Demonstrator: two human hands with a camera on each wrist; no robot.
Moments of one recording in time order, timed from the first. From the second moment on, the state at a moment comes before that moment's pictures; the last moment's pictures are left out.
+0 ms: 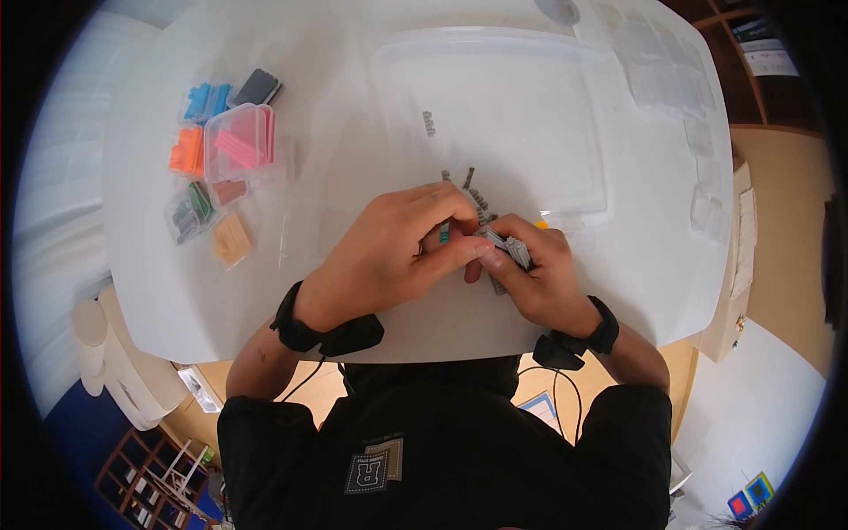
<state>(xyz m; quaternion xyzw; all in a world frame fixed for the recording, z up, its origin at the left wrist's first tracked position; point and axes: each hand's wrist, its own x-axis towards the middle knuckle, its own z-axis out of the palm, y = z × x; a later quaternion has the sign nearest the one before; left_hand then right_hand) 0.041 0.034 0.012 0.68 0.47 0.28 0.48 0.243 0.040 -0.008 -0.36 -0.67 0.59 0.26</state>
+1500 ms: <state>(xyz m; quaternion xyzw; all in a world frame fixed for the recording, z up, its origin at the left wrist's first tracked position) 0.043 0.033 0.014 0.53 0.53 0.40 0.52 0.242 0.041 -0.006 -0.39 -0.59 0.65 0.28</state>
